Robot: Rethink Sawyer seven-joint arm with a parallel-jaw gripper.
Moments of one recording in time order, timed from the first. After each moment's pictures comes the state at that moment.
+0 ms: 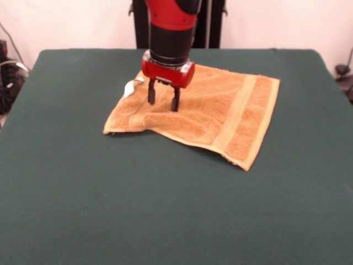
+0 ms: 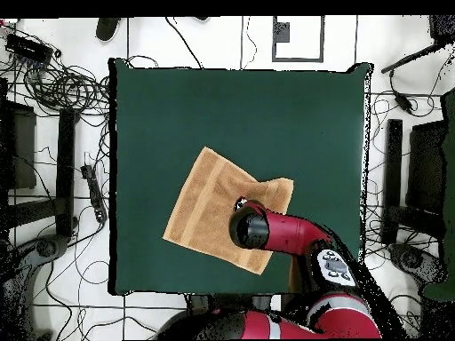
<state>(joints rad) -0.26 -0.46 -0.07 1.80 -0.17 0.15 2.03</state>
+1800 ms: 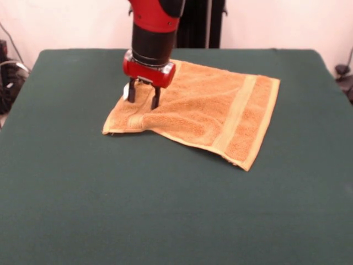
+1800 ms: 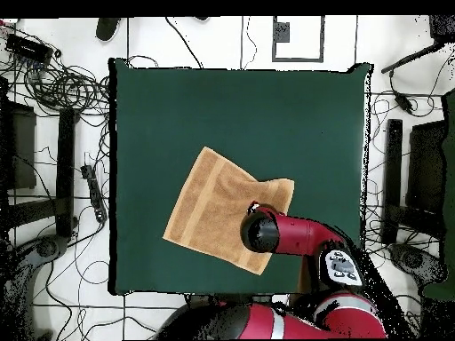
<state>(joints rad) -0.27 -0.42 -0.13 1.75 -0.27 0.16 2.03</state>
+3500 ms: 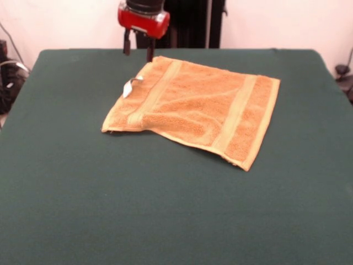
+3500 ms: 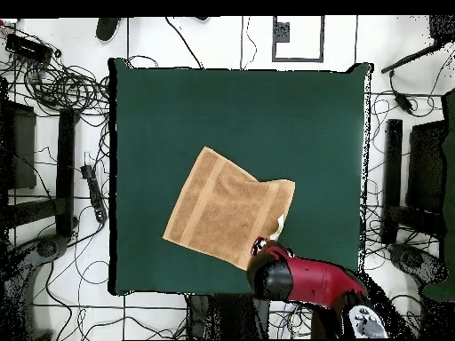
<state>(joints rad) -0.37 -0.66 -0.11 2.02 -0.39 0.16 2.03</state>
